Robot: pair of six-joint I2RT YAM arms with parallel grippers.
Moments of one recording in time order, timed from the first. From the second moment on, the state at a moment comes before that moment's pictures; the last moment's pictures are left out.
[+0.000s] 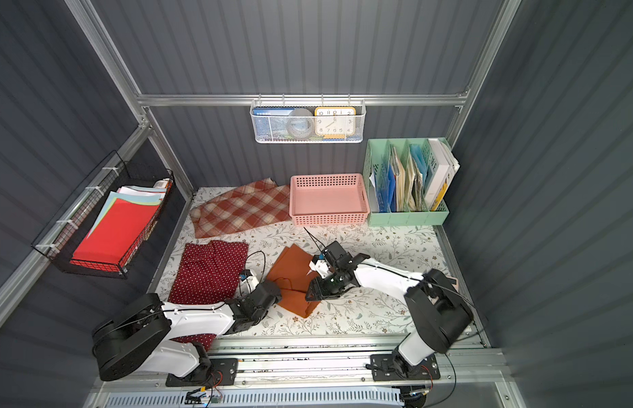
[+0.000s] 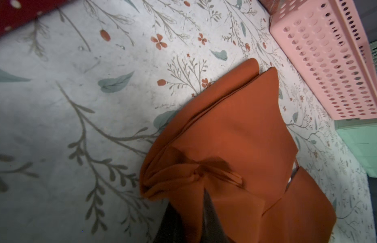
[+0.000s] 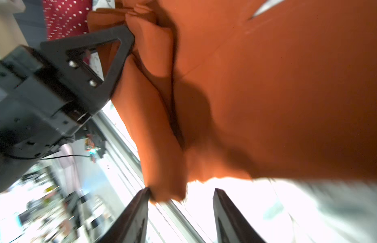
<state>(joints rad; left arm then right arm) -0.88 1.43 0.42 0.15 -0.53 -1.33 0.68 1.49 0.88 -0.55 -0.51 0.42</state>
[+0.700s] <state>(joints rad) -0.91 1.42 0.44 0.06 -0.54 -1.35 1.44 1.40 0.81 -0.36 0.76 0.24</state>
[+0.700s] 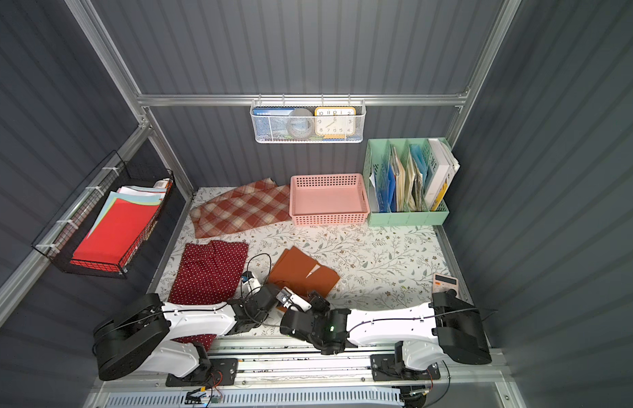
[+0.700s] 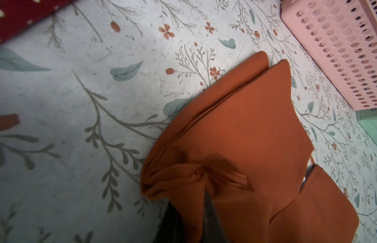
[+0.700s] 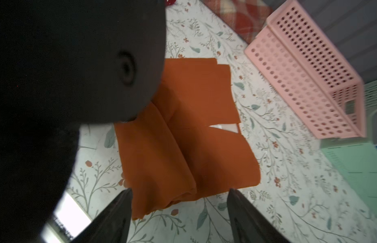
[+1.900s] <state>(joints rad) -0.84 1.41 0.46 0.09 -0.37 -1.29 1.49 1.90 1.13 -0.73 0.83 0.18</state>
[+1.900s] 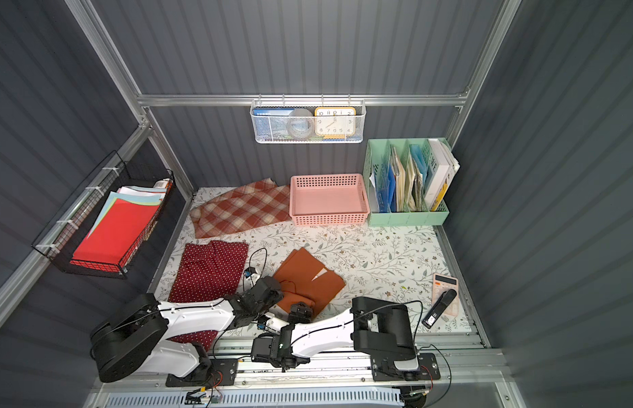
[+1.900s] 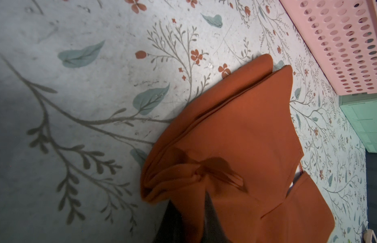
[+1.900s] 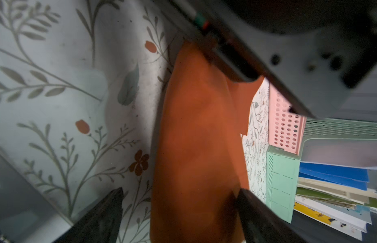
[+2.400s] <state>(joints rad) -0.82 1.41 0.46 0.09 -0.37 -1.28 1.44 1.99 1.22 -0.77 0.85 0.10</state>
